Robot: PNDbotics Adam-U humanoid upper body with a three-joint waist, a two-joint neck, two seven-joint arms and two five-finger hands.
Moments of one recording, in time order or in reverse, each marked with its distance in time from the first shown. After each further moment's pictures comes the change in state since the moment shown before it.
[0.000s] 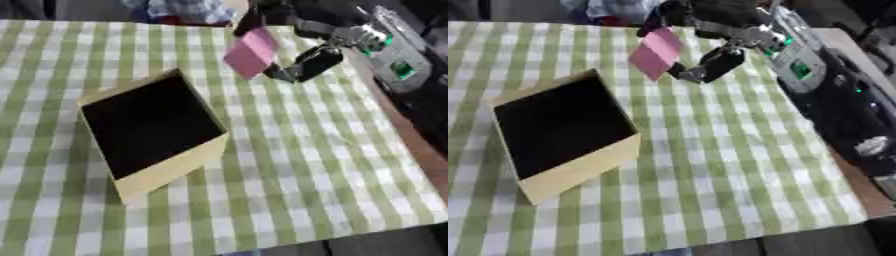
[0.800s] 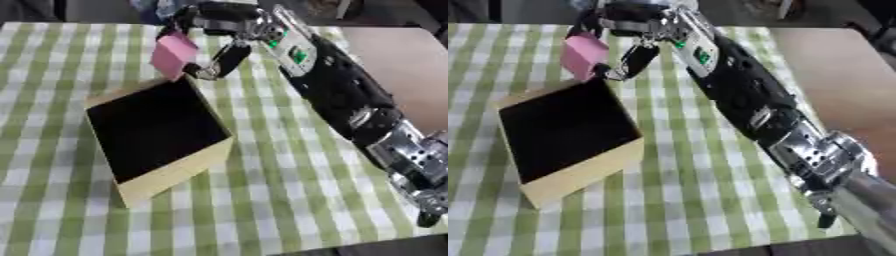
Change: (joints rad) left arm -0.043 -0.023 -0.016 -0.001 0.025 0.000 -0.020; right arm -0.218 0.226 0.007 0.376 0.082 0.059 0.109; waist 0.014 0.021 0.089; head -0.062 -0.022
